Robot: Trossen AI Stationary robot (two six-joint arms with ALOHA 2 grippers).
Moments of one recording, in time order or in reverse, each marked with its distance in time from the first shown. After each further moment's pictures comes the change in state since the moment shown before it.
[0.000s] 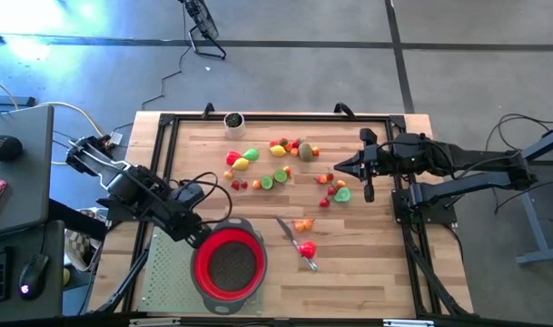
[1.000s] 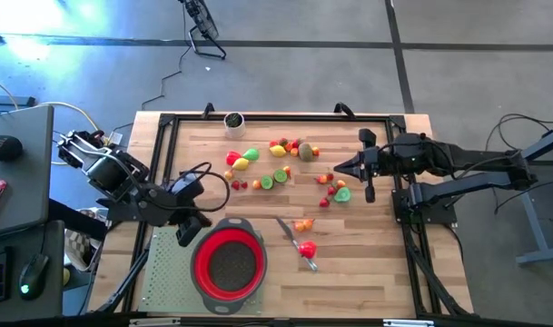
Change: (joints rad) left arm 0.000 -0.098 0.001 0.272 -0.074 0.252; right arm 0.000 0.000 0.000 0.011 -0.026 -0.049
